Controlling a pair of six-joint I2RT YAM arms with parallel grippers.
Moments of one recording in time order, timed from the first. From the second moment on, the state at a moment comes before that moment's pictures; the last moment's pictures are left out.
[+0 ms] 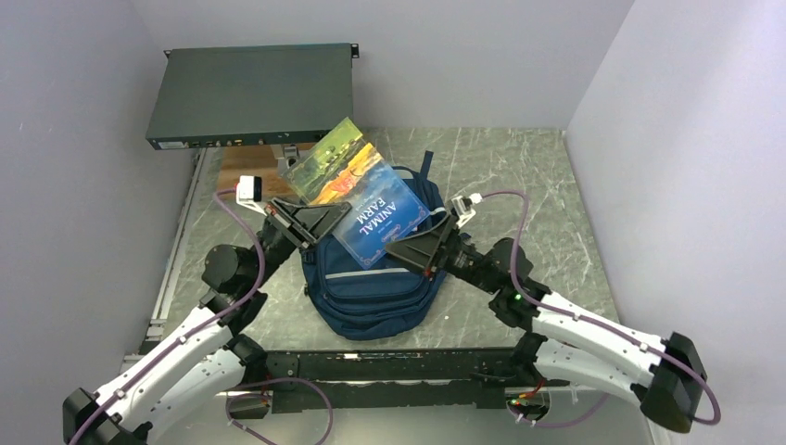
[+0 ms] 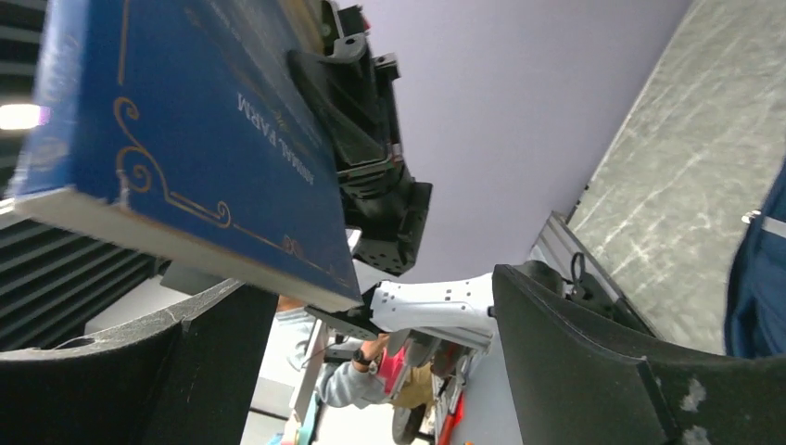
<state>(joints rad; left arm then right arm) -0.63 0.68 0.54 0.64 0.19 -1.25 0.88 0.83 0.52 0.53 -0.25 1.33</state>
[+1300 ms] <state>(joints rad) -1.25 1.48 1.04 -0.60 -0.41 -0.24 1.03 0.46 1.08 -1.14 0.76 1.03</state>
